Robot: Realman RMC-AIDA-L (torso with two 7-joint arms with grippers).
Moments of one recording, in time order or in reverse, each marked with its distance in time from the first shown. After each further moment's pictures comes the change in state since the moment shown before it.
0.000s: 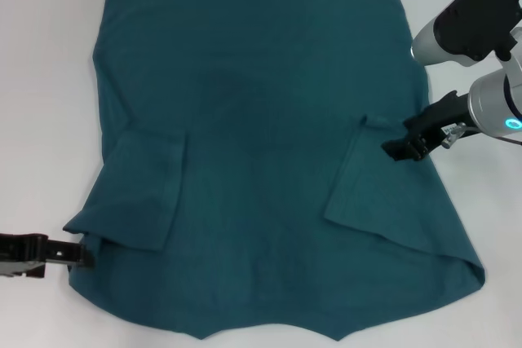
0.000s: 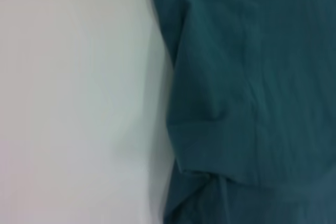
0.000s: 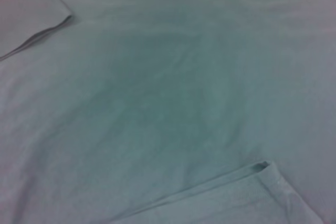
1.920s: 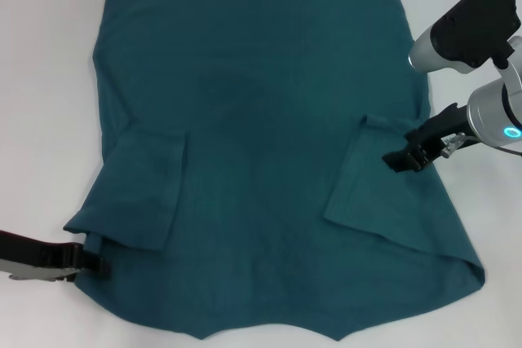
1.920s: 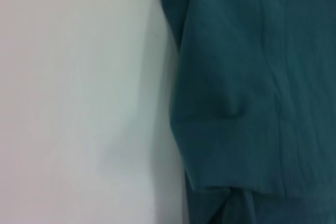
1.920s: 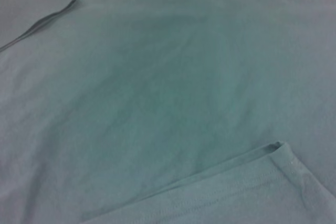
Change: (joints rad) left arm -0.042 -0.003 0.079 -0.196 0.035 -0.176 0.006; right arm -0.002 0.000 -0.016 0.004 -0.009 -0.028 0.048
